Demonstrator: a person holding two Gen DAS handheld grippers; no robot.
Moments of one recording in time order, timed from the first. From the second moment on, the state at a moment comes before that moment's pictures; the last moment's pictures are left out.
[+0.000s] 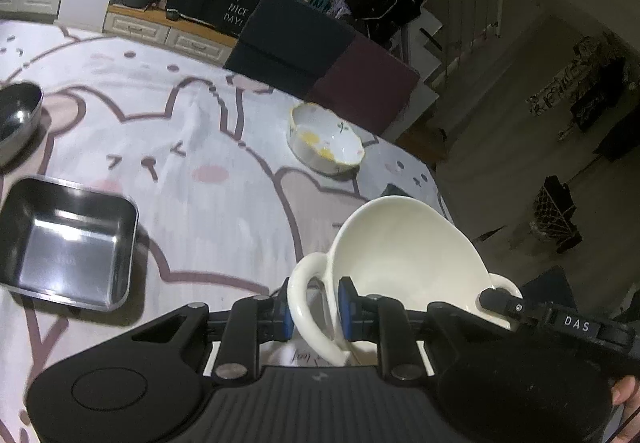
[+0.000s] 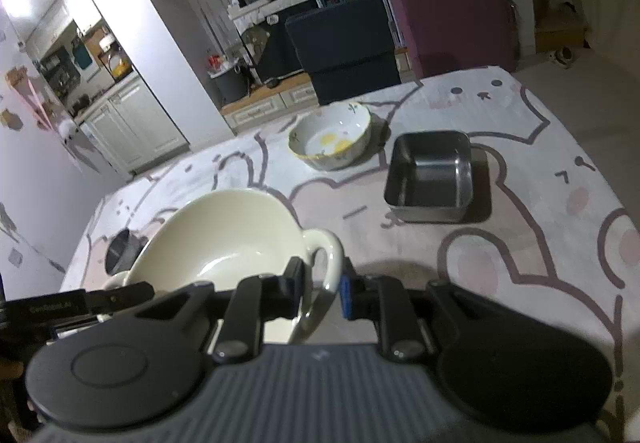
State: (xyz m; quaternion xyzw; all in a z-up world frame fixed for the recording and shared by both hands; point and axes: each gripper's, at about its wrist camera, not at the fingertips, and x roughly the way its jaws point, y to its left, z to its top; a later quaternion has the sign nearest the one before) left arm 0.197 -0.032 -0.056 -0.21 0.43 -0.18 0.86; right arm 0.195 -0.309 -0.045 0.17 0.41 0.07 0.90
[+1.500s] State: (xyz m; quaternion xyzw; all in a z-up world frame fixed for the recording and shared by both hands) left arm 0.186 -0.030 -0.150 -0.21 0.49 -0.15 0.83; right arm 0.201 -0.271 -0.081 0.06 0.50 0.07 0.86
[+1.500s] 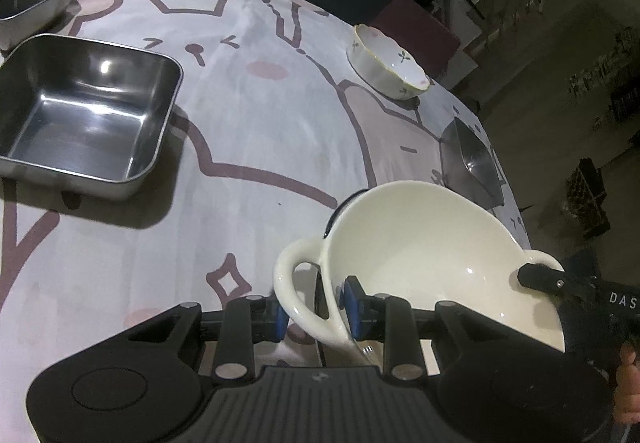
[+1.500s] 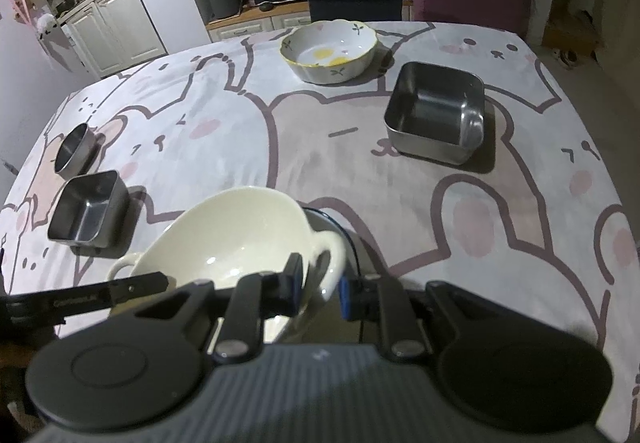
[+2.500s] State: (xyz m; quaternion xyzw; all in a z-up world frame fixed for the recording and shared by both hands) left arm 0.188 -0.042 -0.154 -0.19 0.50 -0.16 0.83; right arm 0.205 -0.277 -0.096 0.06 0.53 0.05 0.84
